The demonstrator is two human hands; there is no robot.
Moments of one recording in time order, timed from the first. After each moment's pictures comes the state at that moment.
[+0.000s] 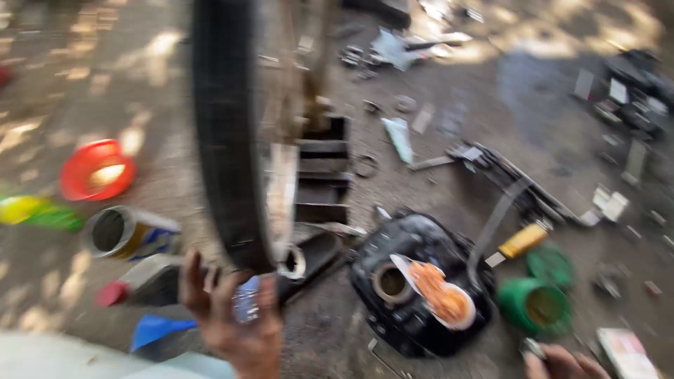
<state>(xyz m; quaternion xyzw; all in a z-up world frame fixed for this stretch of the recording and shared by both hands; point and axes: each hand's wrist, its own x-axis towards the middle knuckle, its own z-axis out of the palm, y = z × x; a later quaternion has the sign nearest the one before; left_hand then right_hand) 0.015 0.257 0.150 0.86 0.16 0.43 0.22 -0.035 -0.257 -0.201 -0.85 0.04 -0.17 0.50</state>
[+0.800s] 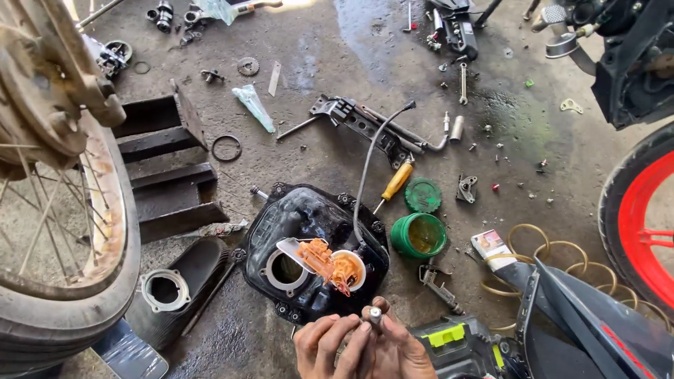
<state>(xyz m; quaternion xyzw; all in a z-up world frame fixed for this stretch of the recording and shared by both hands) -0.017 0.051 0.029 0.87 -0.12 0.31 0.37 -0.047 -0.089 -0.015 -0.02 0.32 0.16 0.93</state>
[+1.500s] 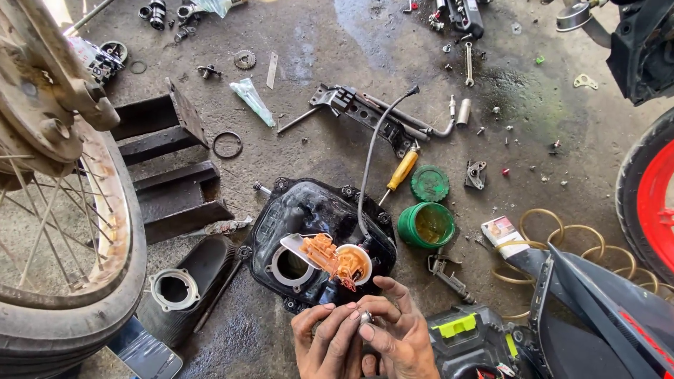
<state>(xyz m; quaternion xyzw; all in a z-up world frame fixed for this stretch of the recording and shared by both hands) -0.012 0.067 0.038 0.86 -0.10 0.22 0.45 -0.029 -0.069 0.010 -0.41 0.19 0.03 0.89</state>
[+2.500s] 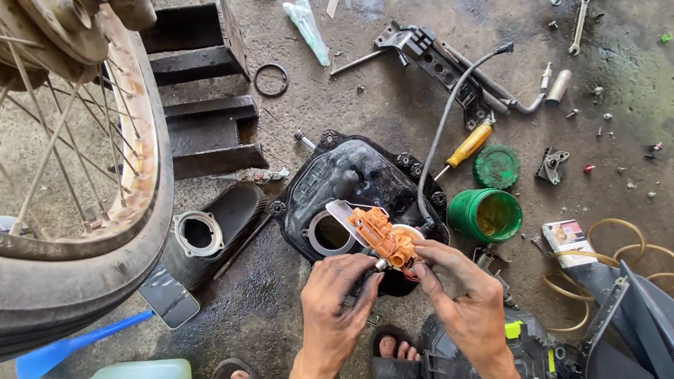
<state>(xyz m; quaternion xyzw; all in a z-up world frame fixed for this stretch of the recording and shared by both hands) 0.044 0.117 0.022 0.85 -0.01 0.07 0.52 0.051 -0.064 0.047 -0.87 0.05 0.01 0.49</state>
